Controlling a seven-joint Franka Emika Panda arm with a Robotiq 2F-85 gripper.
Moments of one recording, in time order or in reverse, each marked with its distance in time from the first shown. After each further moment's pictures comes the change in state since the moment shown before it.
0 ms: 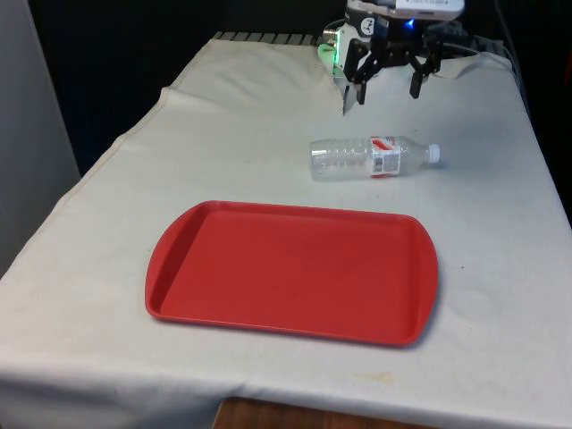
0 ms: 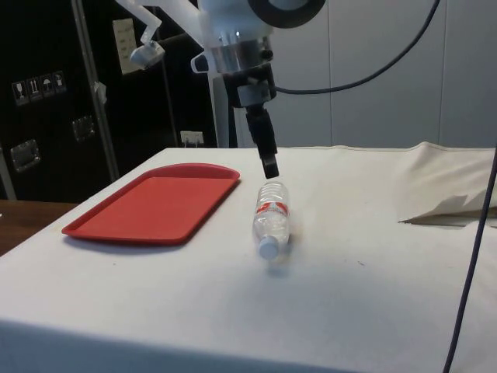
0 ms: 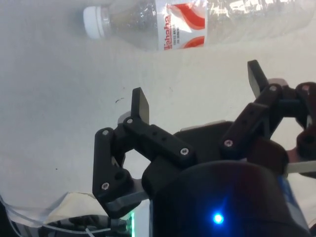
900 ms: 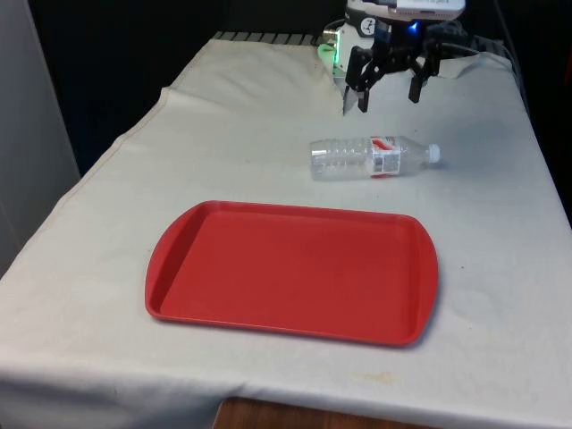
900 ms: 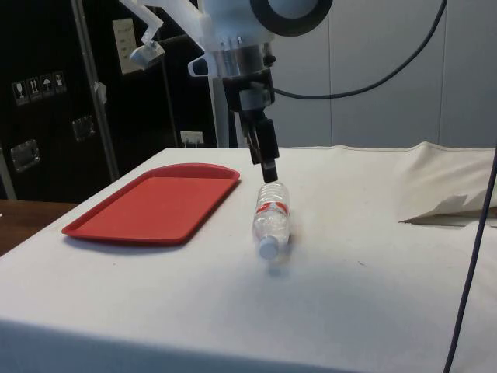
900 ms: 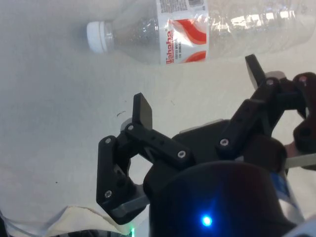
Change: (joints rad) arm 0.000 0.011 0.000 -0.019 0.000 0.076 -0.115
